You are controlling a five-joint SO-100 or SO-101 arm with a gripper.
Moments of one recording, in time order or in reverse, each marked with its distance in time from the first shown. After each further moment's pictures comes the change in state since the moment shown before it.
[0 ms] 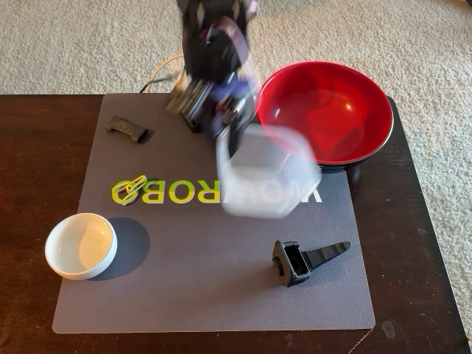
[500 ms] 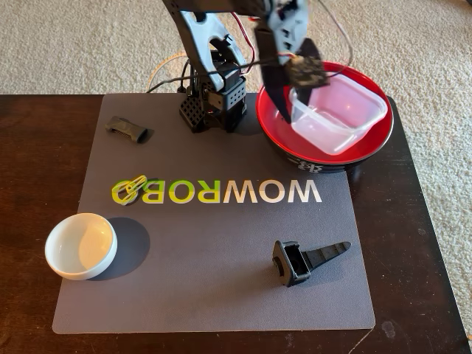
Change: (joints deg) arm -35.2 -8.8 -1.1 4.0 -3.8
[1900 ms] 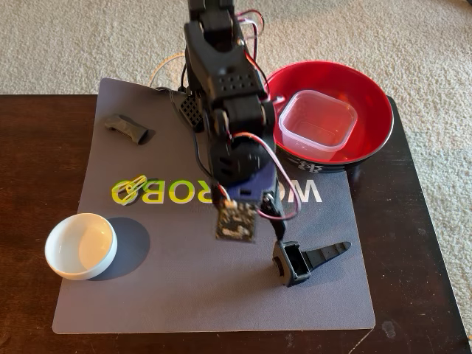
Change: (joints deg) arm 41.7 -47.0 -31.3 -16.3 25.1
